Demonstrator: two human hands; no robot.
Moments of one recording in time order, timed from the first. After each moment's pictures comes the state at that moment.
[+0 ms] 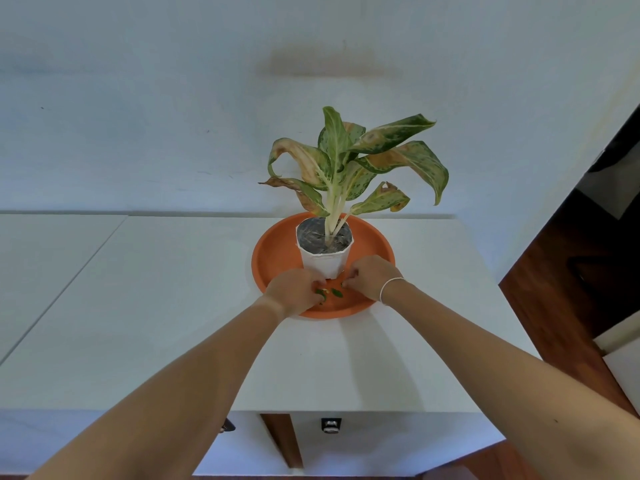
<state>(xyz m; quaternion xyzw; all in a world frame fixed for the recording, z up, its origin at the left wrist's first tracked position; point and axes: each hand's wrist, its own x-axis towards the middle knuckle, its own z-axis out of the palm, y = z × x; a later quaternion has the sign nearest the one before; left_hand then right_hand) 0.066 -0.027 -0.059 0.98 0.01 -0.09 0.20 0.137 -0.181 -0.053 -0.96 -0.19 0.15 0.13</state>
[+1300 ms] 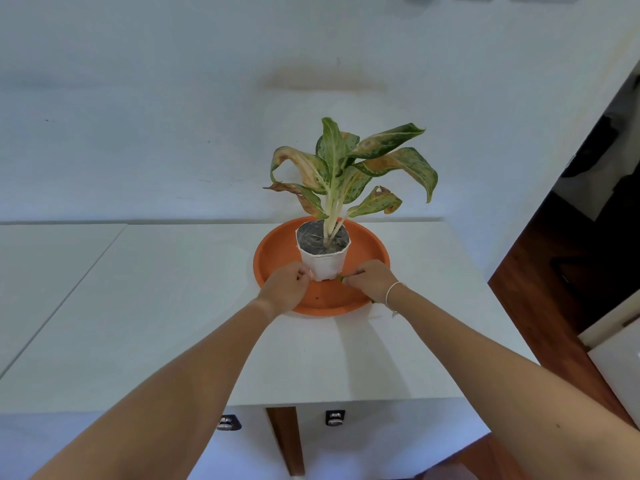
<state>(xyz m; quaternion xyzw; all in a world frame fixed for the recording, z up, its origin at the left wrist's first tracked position) 0.052 -0.019 -0.053 0.91 0.11 0.00 0.39 0.110 -0.188 -0.045 -0.90 -0.08 0.18 0.39</state>
